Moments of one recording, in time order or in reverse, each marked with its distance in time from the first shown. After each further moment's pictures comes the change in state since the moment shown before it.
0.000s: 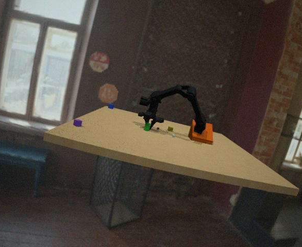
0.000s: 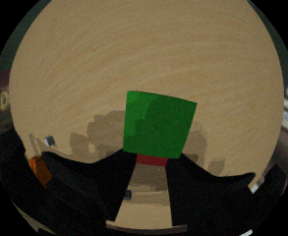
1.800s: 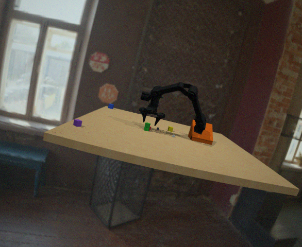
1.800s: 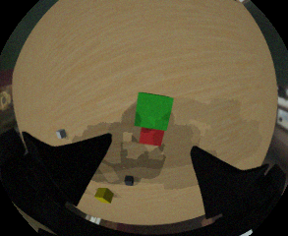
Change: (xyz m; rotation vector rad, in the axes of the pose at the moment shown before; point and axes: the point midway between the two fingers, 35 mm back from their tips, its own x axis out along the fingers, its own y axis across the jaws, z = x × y) arm -0.036 -0.001 0.001 -0.002 0.001 -0.003
